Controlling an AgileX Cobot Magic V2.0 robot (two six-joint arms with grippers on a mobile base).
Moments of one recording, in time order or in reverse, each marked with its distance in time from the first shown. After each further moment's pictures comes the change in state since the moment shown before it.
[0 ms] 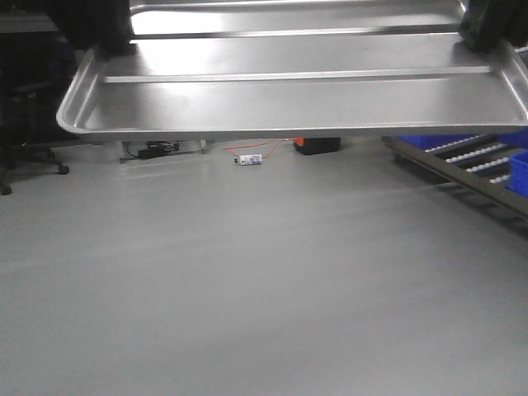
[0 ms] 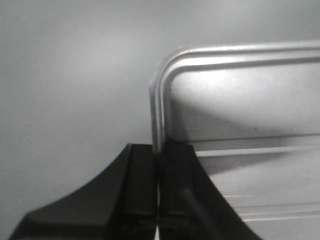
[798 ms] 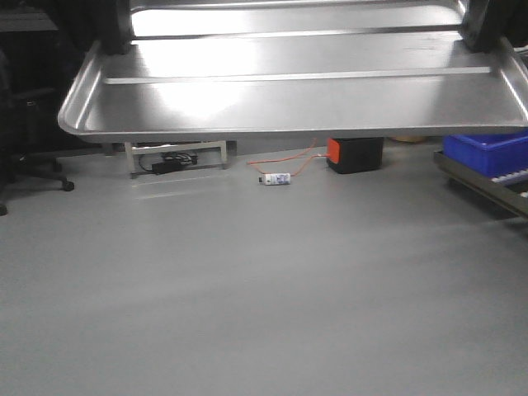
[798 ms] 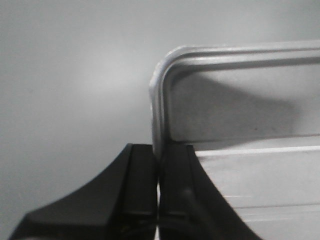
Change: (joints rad) left arm 0.000 0.002 0.000 0.000 0.000 0.000; right arm 0.000 0.000 0.000 0.000 0.000 0.000
